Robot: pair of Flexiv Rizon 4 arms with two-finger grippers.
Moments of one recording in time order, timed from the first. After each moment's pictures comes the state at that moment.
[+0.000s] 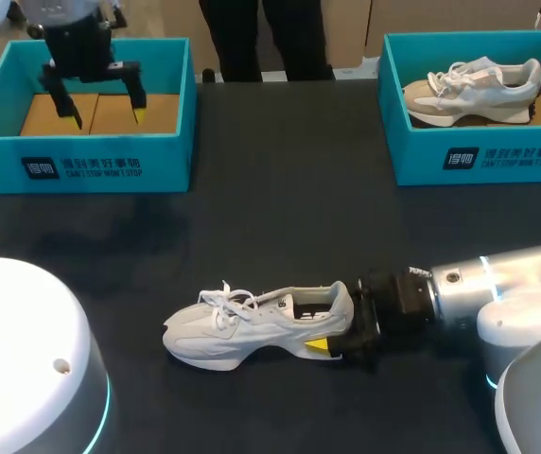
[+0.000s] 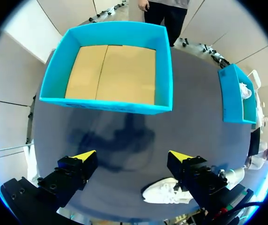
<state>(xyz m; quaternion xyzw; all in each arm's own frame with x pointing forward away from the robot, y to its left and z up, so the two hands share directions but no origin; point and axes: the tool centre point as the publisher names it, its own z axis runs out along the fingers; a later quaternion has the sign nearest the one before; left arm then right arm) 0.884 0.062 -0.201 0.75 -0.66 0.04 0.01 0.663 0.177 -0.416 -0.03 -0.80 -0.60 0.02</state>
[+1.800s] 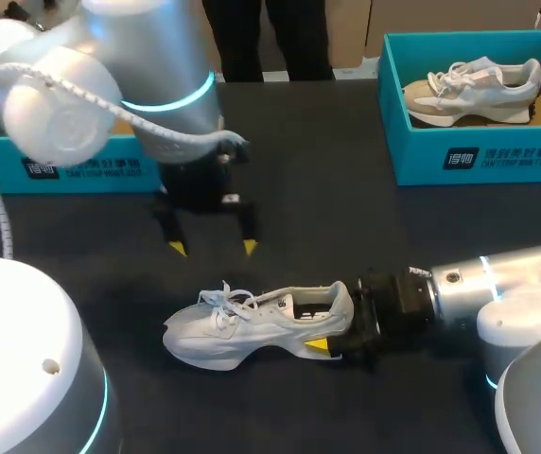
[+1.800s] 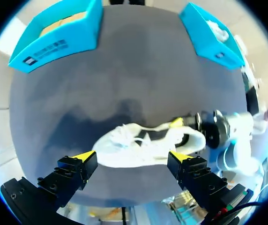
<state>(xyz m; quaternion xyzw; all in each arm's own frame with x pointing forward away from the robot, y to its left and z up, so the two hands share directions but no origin) 0.682 -0.102 -0.258 0.67 -0.74 0.02 0.06 0.663 0.177 -0.416 -0.03 -0.80 -0.60 0.02</state>
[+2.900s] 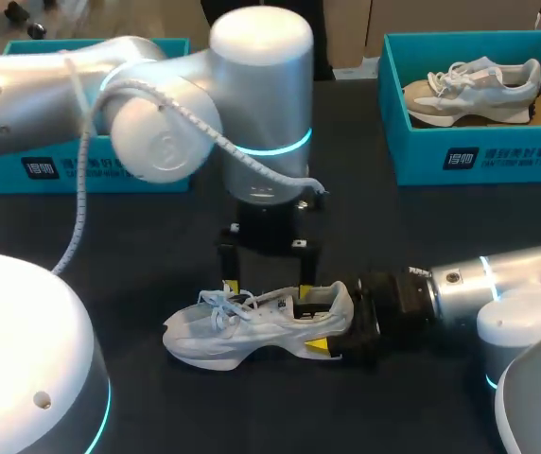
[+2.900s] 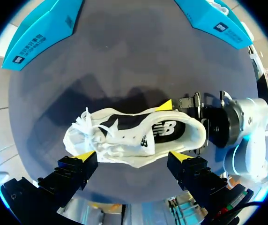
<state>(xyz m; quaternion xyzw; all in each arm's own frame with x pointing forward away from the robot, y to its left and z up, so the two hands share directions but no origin) 0.647 -0.171 -0.306 0.67 -0.74 -0.05 0.05 0.663 0.177 -0.416 -0.03 -0.80 -0.60 0.02</state>
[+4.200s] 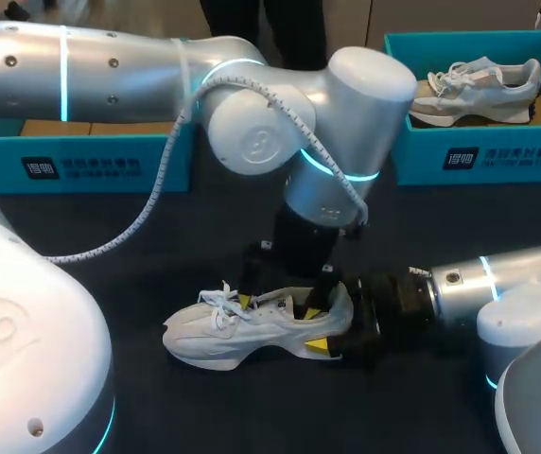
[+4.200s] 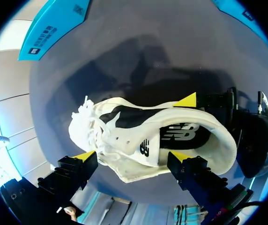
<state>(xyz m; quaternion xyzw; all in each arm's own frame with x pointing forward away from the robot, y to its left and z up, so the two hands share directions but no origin) 0.635 -0.174 -0.342 0.68 -0.70 -0.19 -0.03 0.663 0.177 -0.416 -0.03 -0.80 -0.60 0.02</state>
